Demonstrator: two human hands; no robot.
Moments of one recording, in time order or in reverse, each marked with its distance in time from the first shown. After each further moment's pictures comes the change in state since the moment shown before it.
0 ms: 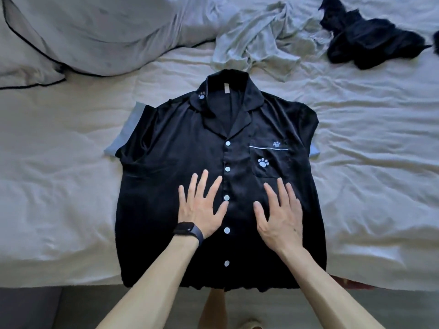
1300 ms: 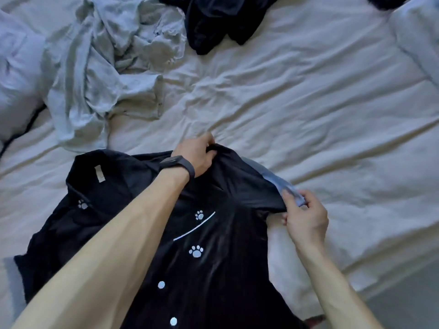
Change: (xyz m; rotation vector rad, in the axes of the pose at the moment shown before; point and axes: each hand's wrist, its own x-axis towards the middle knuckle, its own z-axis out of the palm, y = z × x) left_hand 0.374 0.287 -0.029 0.061 -0.482 0.377; right_hand 0.170 0.188 -0.093 0.929 0.255 1.131
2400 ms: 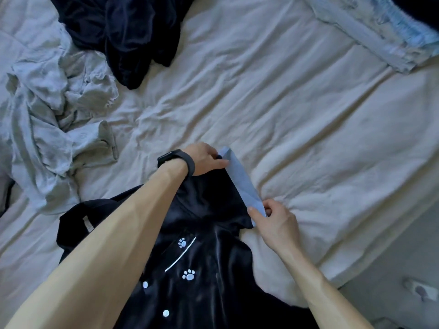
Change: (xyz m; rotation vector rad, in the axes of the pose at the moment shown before) left_hand 0.052 0.133 -0.009 0.248 -0.491 0.059; right_hand 0.017 0.009 -0.021 -0.197 -0.216 0.131
